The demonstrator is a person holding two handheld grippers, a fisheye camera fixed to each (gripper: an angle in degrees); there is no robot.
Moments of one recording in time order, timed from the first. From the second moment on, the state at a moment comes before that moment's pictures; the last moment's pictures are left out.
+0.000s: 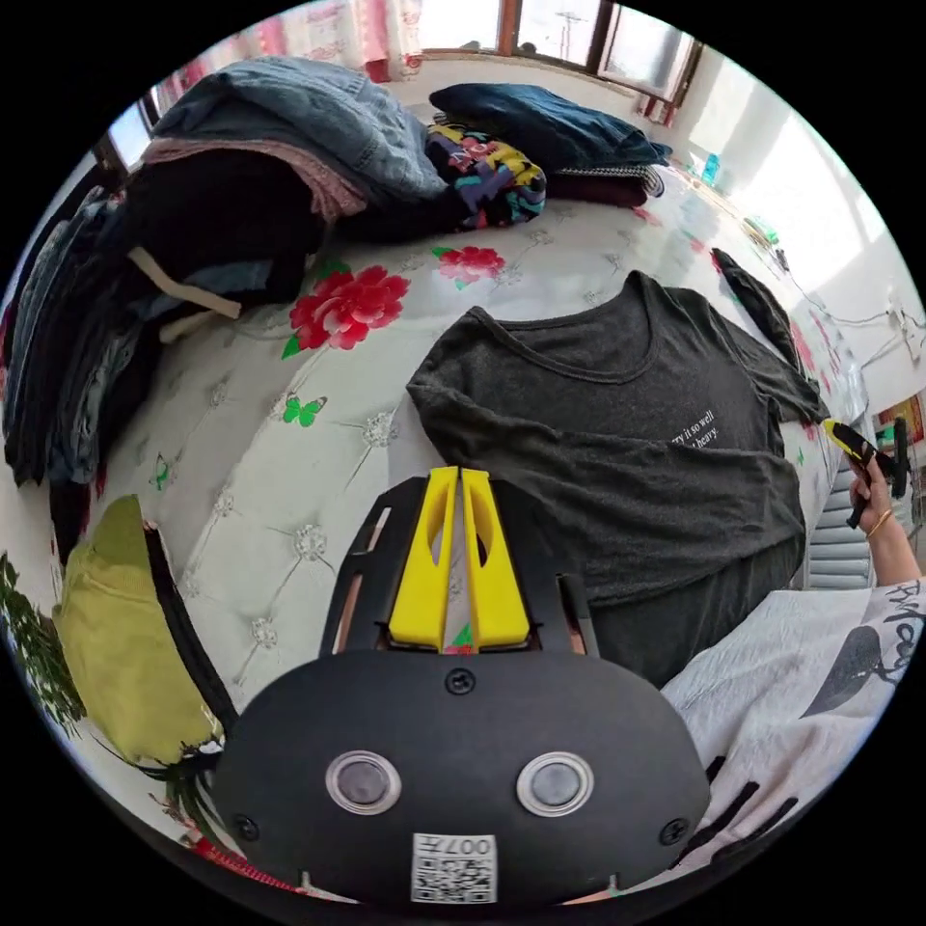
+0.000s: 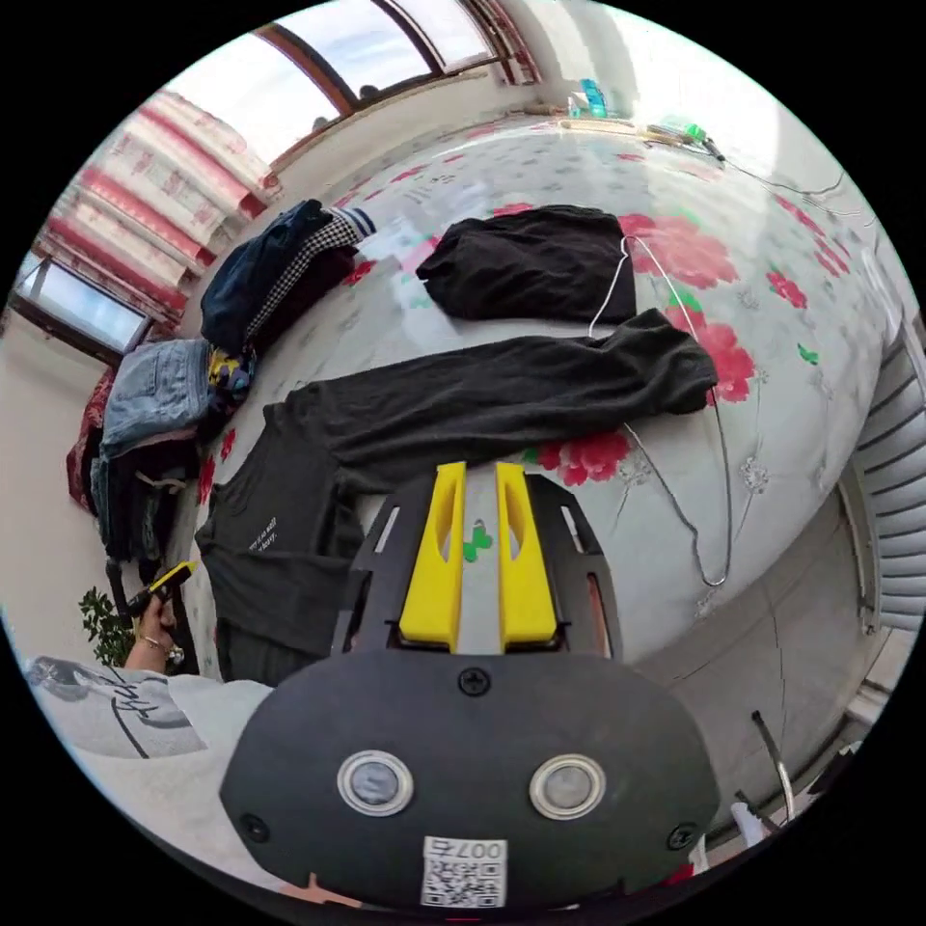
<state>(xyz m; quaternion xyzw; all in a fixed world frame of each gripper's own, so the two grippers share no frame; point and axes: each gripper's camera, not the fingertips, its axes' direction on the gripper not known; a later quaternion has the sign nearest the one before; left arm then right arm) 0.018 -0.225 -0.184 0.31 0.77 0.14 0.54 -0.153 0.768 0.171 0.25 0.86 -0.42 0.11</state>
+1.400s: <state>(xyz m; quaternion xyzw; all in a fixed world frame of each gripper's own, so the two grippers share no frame) 0.029 -0.127 -0.057 0.26 0.85 0.15 0.42 0.232 0.687 0.146 -0.30 0.90 -0.32 0.07</state>
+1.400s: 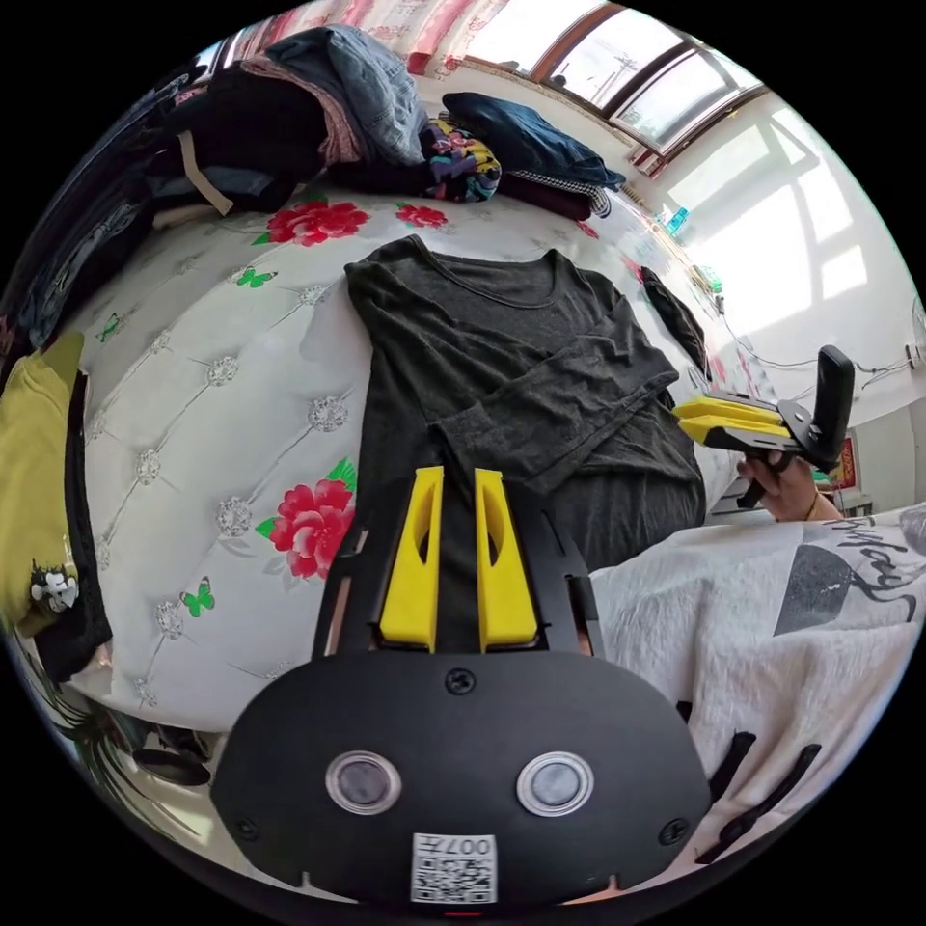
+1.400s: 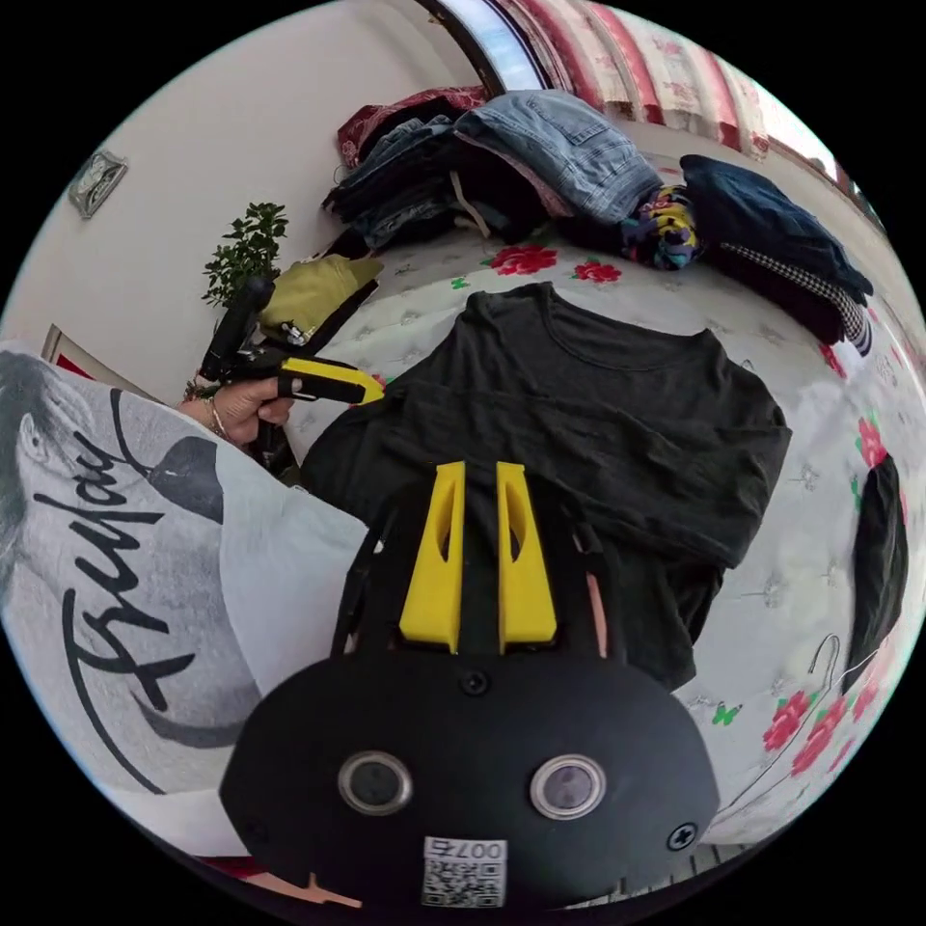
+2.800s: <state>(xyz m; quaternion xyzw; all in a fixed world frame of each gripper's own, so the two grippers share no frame) 0.038 -0.137 -0.001 0.20 0.86 0.17 0.43 0.100 0.548 0.203 -0.07 0.94 -0.34 0.03</state>
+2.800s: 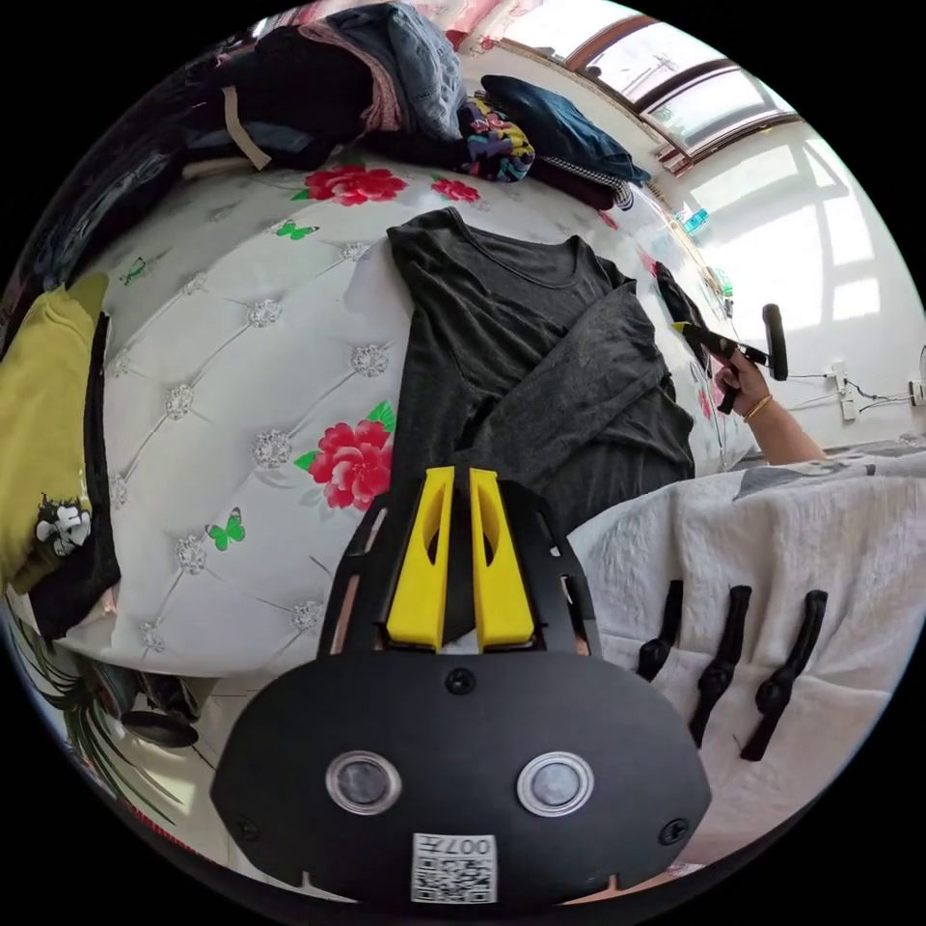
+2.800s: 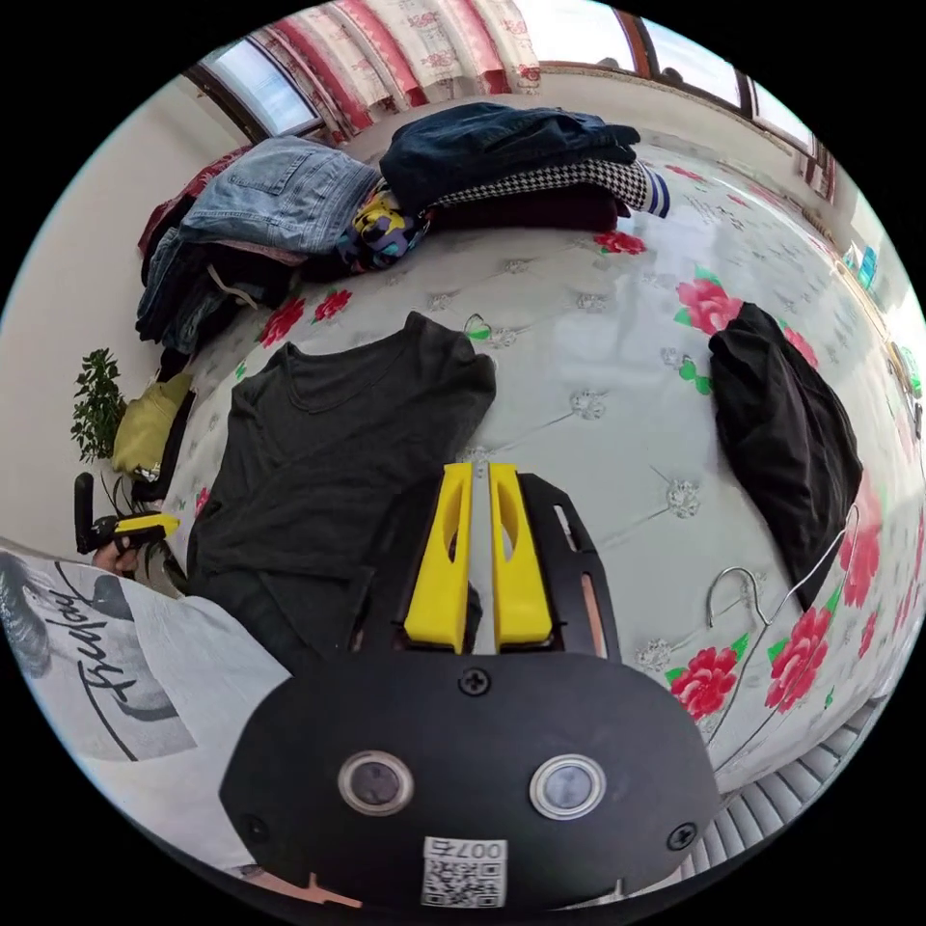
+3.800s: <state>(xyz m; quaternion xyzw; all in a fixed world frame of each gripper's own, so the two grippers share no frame) 0.068 -0.131 -0.031 0.21 0.87 0.13 0.43 0.141 0.577 0.197 -0.11 0.93 -0.36 0.02</state>
